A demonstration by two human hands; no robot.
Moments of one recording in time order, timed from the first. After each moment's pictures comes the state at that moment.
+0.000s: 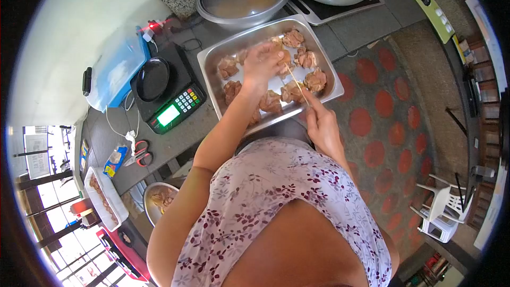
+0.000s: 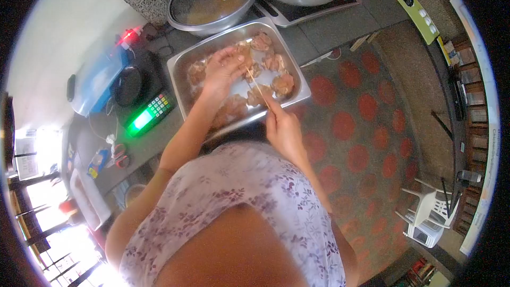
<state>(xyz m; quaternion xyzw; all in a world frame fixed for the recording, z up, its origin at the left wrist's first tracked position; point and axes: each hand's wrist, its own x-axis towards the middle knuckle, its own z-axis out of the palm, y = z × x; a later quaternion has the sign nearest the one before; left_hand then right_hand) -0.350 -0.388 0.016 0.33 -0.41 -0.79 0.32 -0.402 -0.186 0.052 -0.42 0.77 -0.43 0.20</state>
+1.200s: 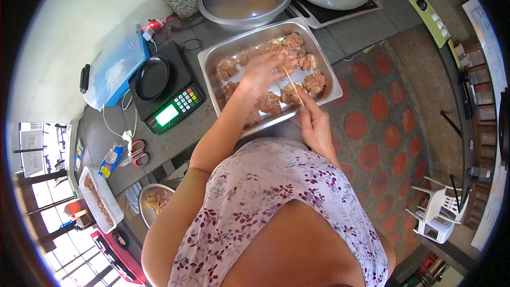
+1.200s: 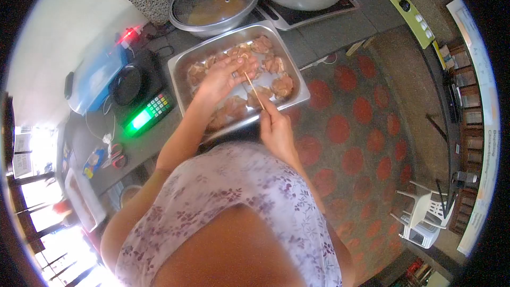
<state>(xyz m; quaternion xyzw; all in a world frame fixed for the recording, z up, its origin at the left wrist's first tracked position) -0.335 -0.390 0.038 0.23 -0.37 -0.88 0.19 -0.388 -0.195 0.040 -0.40 0.75 -0.48 0.23</state>
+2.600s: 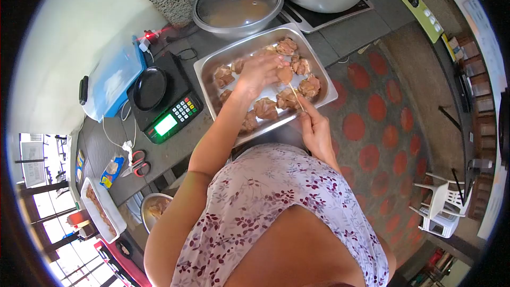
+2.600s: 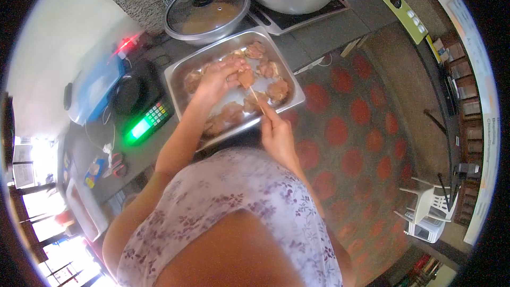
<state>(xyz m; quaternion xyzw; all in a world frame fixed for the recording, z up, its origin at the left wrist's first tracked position) -0.341 -0.399 0.036 0.26 -0.44 -0.84 0.18 -0.390 -0.188 0.037 -0.37 0.76 -0.50 0.20</state>
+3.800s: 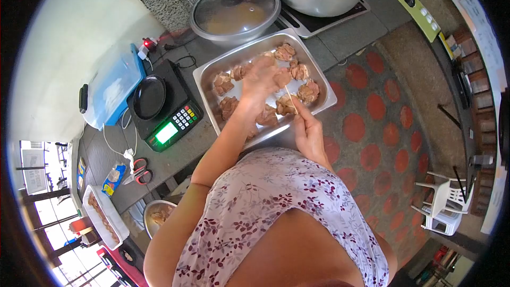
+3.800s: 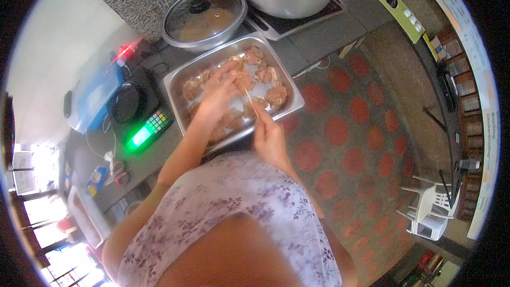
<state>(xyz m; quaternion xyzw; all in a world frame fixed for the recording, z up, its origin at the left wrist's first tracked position) -0.343 -0.376 0.028 0.28 -0.39 -0.83 0.29 -0.377 -0.205 0.031 -0.34 0.72 -0.57 0.21</state>
